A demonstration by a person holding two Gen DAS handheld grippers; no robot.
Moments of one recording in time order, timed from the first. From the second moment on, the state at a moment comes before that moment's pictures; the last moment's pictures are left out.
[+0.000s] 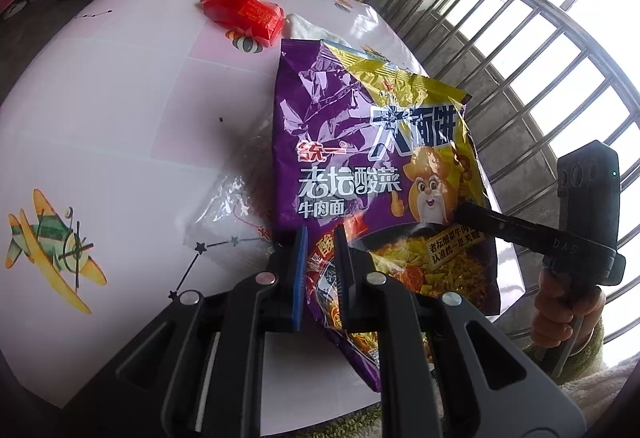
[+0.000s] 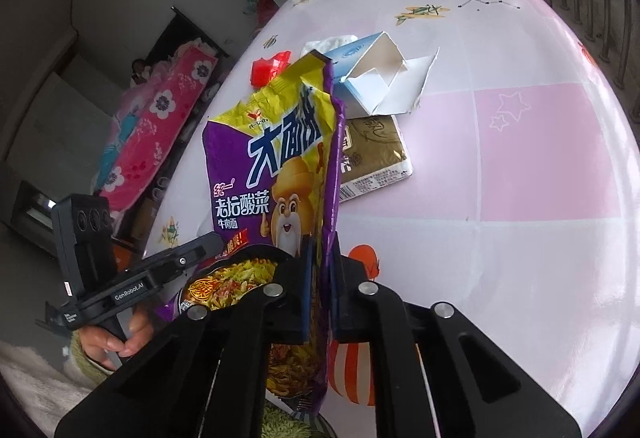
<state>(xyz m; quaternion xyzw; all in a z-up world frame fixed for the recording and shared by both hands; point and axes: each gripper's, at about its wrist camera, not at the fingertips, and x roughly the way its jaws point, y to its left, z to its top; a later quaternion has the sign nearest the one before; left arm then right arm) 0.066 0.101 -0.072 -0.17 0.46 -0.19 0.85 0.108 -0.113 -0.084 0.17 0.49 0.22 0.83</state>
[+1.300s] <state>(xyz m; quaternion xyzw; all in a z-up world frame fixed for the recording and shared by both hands) 0.061 0.140 -0.076 -0.26 0.46 -0.18 0.83 0.097 -0.132 -0.089 0.10 0.48 0.14 0.86</state>
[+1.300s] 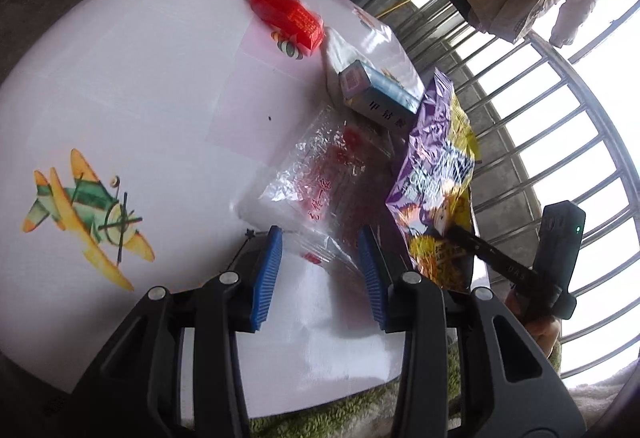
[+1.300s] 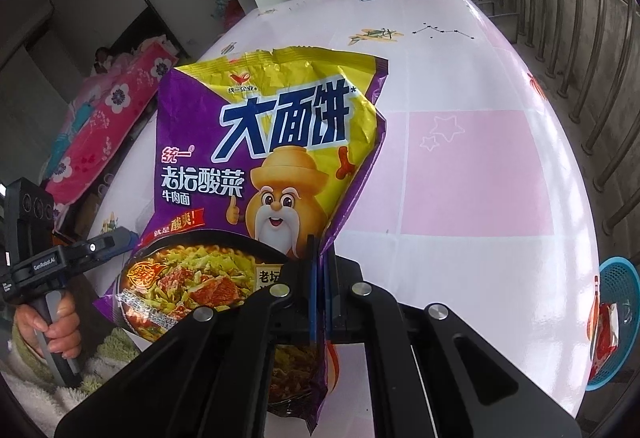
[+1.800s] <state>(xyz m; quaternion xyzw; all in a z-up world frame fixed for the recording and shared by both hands) 0.072 0.147 -0.059 -0.26 0.41 -0.17 0.86 0.100 -0.127 -0.092 0.09 0.49 0.14 0.86</state>
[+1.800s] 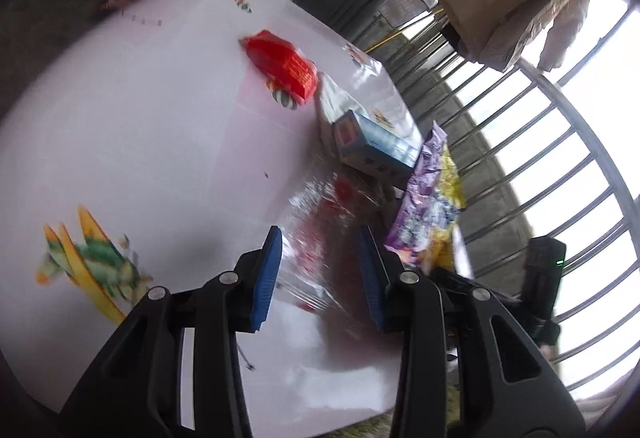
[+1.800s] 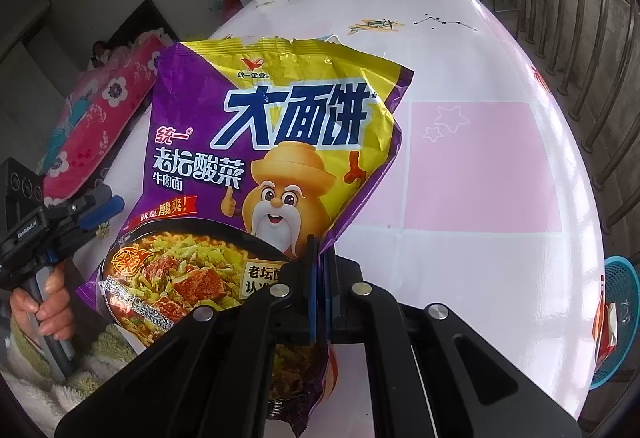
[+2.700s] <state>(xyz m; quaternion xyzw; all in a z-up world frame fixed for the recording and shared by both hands) 0.084 0.147 -0.088 -0.40 0.46 -0.29 0.73 0.094 -0.099 -0.090 -0.03 0.48 0.11 0.87</state>
